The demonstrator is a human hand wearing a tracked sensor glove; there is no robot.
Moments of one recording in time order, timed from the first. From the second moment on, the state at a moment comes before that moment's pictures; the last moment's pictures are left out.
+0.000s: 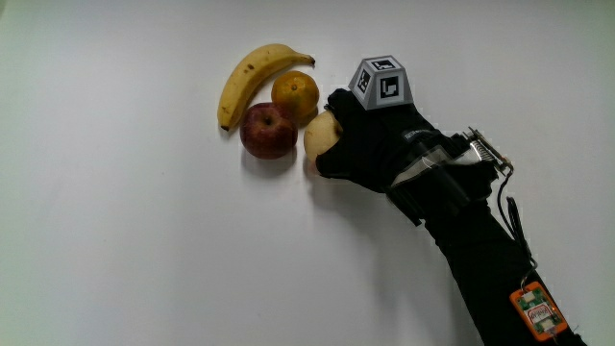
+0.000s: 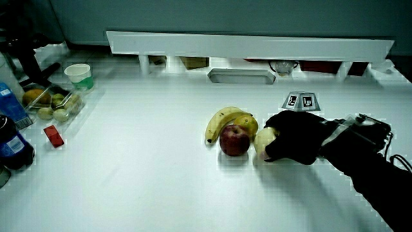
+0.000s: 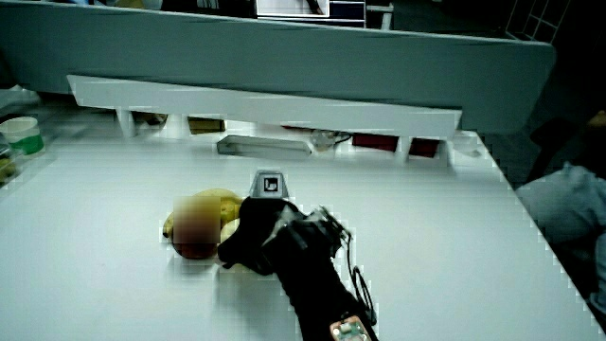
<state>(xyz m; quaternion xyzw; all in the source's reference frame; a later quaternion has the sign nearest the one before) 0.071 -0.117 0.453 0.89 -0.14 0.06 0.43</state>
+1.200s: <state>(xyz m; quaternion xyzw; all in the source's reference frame) 0.080 -0.077 0.389 0.93 -0.17 -0.02 0.34</state>
